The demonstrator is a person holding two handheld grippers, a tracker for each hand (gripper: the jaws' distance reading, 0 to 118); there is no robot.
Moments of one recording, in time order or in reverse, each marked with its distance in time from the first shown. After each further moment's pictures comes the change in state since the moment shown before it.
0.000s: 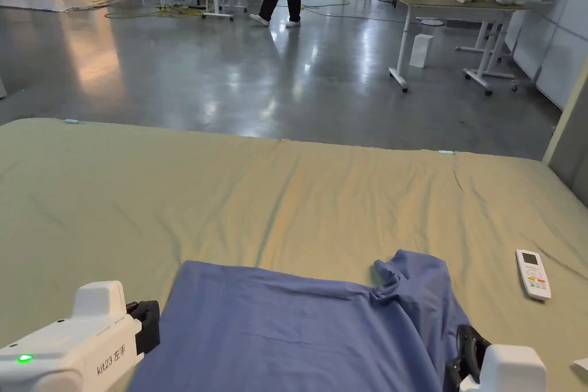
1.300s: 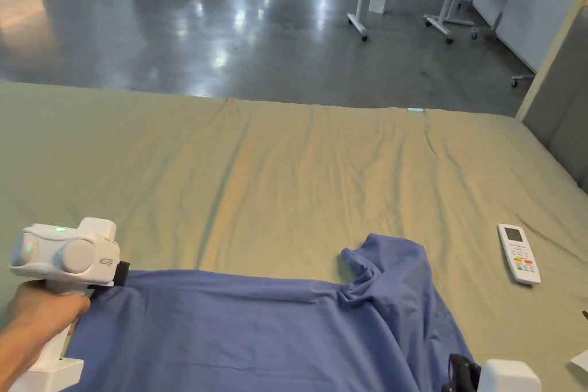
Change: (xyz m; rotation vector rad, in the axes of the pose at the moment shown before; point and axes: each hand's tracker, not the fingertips) left arm 0.019 0.072 -0.271 -0.383 0.133 -0.294; right arm 0.038 -0.046 -0.123 -0.309 -0.054 -0.071
